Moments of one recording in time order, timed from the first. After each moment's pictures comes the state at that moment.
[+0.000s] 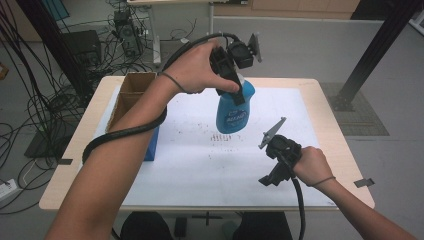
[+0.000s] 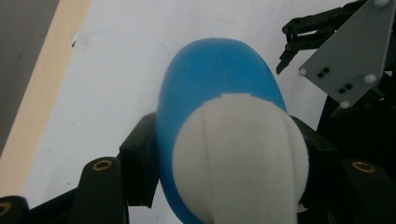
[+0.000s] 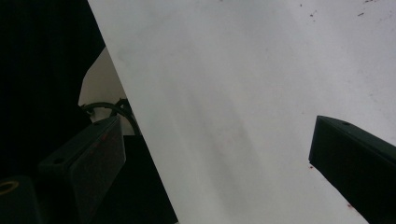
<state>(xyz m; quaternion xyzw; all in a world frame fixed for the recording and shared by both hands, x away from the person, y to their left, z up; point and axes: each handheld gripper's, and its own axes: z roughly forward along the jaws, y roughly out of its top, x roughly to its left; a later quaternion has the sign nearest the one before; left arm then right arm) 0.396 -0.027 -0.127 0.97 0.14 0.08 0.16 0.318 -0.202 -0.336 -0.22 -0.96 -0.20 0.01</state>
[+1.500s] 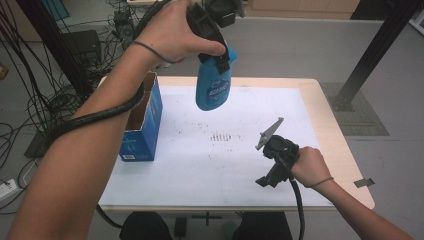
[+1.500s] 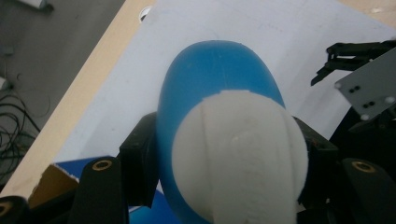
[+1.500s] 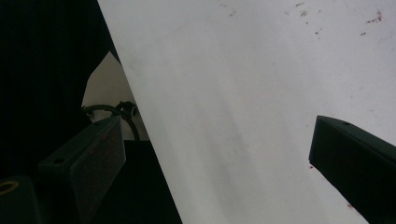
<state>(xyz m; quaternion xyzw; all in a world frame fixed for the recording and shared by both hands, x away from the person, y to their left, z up) 0.400 0.022 -0.065 0.94 0.27 0.12 0.15 0.312 -0.194 -0.330 -0.20 -0.96 -0.21 0.00</state>
